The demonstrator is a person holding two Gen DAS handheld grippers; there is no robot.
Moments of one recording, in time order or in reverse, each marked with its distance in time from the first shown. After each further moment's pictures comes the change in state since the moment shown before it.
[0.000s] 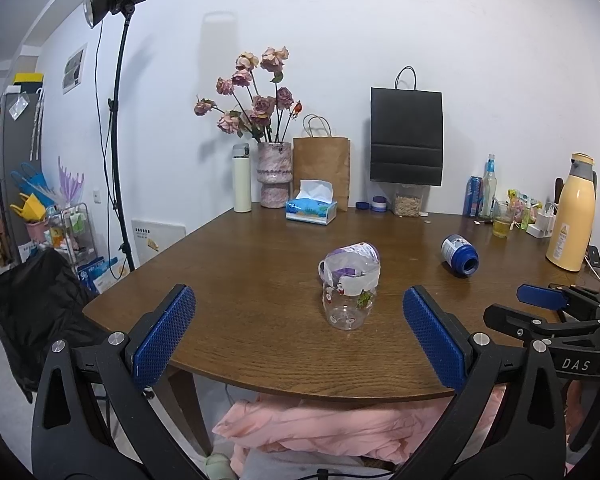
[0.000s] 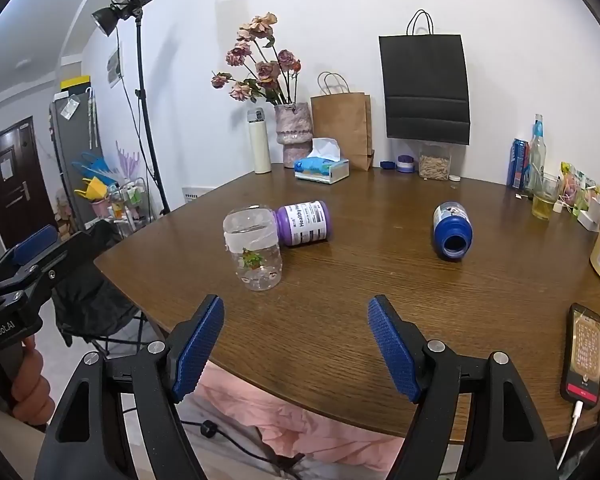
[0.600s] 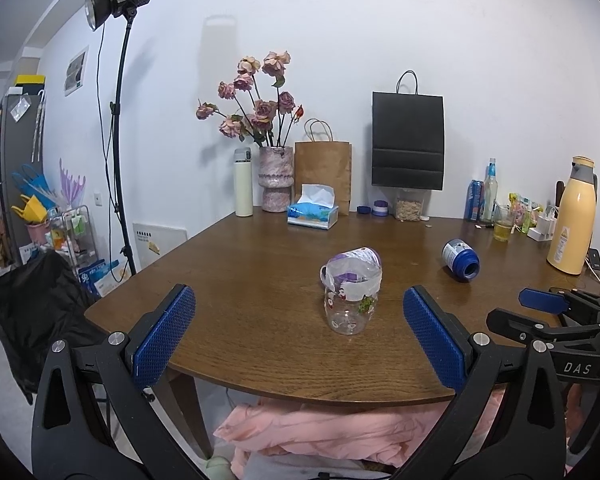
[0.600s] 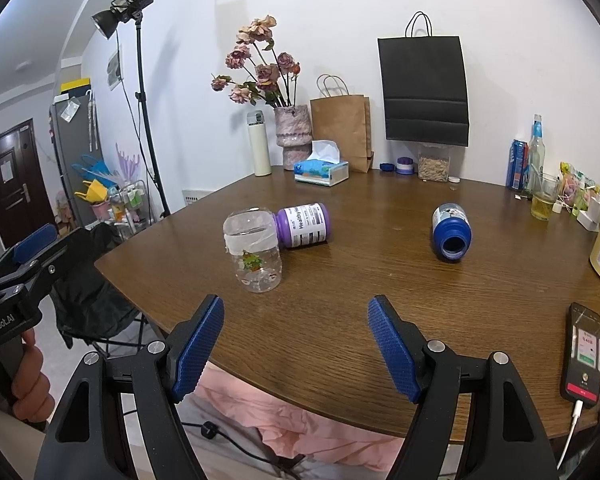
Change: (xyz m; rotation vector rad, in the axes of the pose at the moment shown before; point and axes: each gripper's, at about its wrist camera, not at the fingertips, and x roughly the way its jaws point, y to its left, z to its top) left arm -0.004 0.000 0.006 -0.002 -0.013 0.004; right arm -0.005 -0.005 0.002 0.008 -0.009 0.003
